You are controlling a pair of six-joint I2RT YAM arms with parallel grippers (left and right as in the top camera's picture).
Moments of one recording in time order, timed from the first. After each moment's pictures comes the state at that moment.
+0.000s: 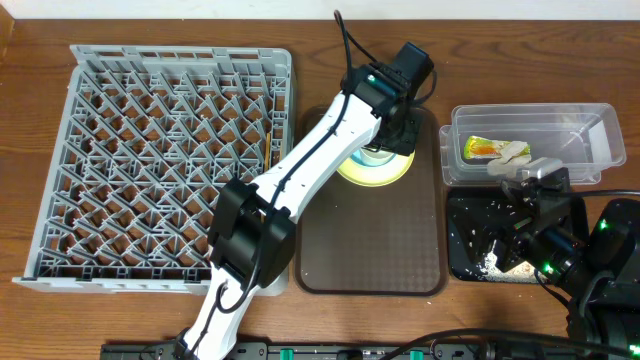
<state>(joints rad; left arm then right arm) -0.69 2.23 2.12 -1.13 0.15 -0.38 -0.07 0.70 0.99 -0.88 -0.63 -0.03</state>
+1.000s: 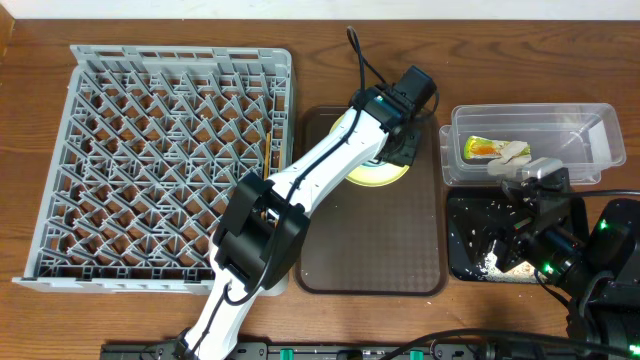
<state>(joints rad) -0.72 2.24 1.95 -0.96 0.06 -0.38 -0.07 0.70 0.99 -0.88 -0.63 -0.03</state>
